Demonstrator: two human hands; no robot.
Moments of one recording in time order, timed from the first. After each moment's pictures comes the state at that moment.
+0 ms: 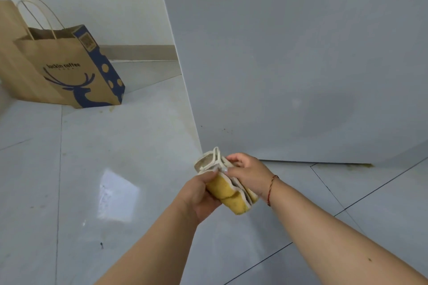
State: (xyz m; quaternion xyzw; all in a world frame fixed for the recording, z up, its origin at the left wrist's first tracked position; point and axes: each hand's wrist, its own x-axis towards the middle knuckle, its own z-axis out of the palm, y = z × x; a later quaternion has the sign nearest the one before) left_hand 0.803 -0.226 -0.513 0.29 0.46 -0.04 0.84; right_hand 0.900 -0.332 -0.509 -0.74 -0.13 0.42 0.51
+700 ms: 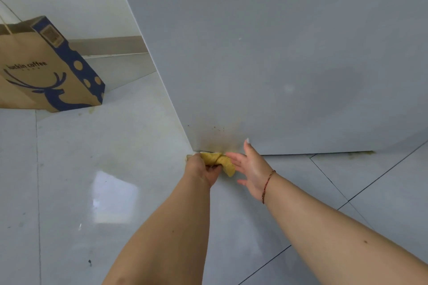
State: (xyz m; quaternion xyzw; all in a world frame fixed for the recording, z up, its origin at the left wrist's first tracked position) left_hand 0.891 -0.201 -0.587 0.21 0.56 0.07 0.80; right_hand 0.926 -0.325 -0.548 -0.63 0.10 0.51 0.58
